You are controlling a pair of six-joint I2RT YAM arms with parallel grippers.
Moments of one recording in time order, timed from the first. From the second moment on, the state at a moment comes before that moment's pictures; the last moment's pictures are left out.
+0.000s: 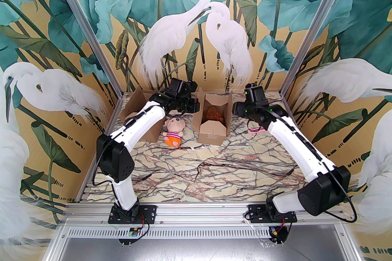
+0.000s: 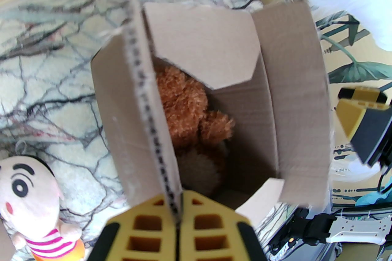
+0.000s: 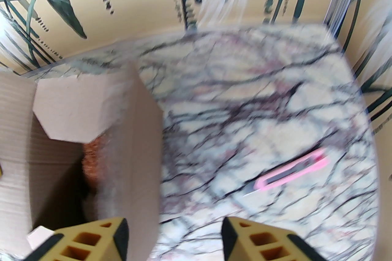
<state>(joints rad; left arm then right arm) -0.51 1.82 1.78 -0.70 0.31 -0.31 0.34 1.44 1.45 -0.76 0.15 0.36</state>
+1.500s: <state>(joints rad) -0.71 1.71 1.70 -0.59 -0.10 -0.22 0.52 1.67 1.31 -0.27 0.22 0.58</state>
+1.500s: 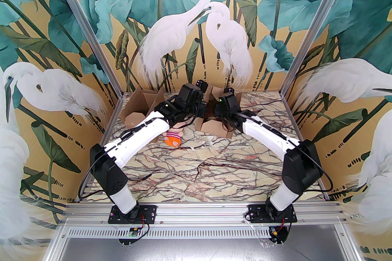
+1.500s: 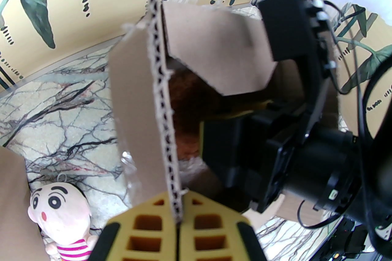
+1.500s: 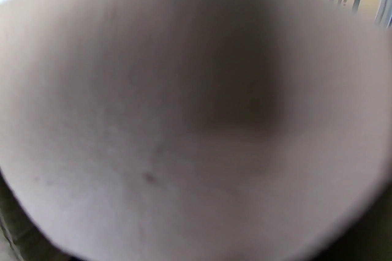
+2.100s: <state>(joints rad) -0.71 1.71 1.68 -0.59 -0.10 -0.23 0.50 1.58 1.23 0.07 0.33 0.51</state>
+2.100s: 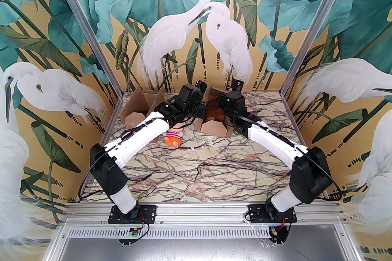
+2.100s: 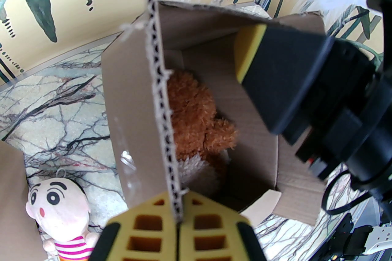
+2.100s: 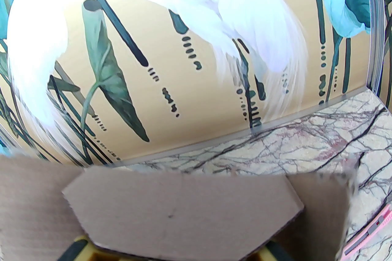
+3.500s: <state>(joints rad) -0.72 1.70 1.60 -0.49 -0.09 -0.31 0.52 1.62 1.24 -0.27 0.22 0.57</state>
